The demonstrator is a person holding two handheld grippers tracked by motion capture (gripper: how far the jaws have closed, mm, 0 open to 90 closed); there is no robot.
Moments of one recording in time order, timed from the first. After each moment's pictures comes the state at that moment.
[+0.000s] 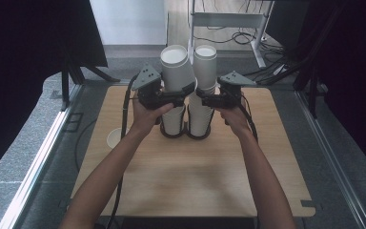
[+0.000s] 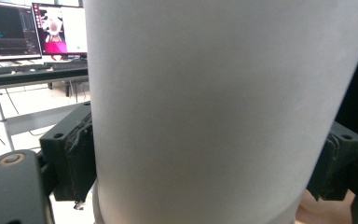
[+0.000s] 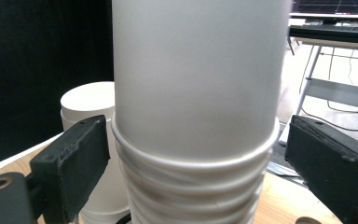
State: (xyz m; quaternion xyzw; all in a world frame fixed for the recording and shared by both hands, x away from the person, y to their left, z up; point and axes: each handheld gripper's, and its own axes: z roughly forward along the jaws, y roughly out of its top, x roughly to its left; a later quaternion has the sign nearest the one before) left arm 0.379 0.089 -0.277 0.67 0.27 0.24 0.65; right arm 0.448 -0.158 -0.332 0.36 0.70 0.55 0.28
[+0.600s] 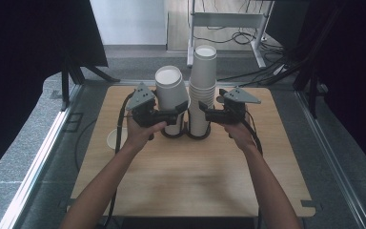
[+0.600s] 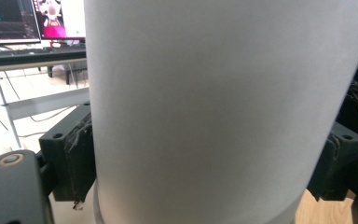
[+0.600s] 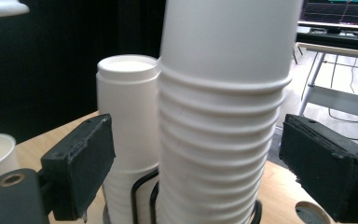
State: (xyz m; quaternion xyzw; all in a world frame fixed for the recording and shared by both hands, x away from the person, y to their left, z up) left arm 0.353 0.102 -0.315 0.69 0.28 0.23 0.63; right arm 0.407 -0.168 -0.352 0.33 0.71 0.56 0.28
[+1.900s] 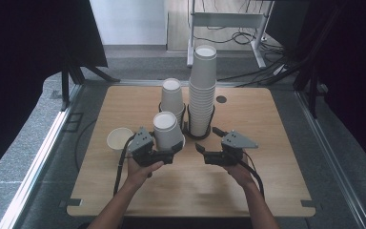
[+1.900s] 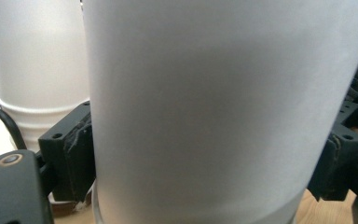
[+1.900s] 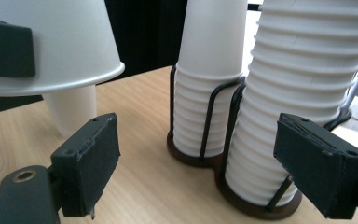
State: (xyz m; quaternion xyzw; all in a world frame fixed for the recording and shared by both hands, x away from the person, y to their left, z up) left arm 0.304 0.109 -0.421 0.70 0.34 0.19 0.61; right arm 0.327 -0.172 -0.432 0.28 0.73 0.57 0.24
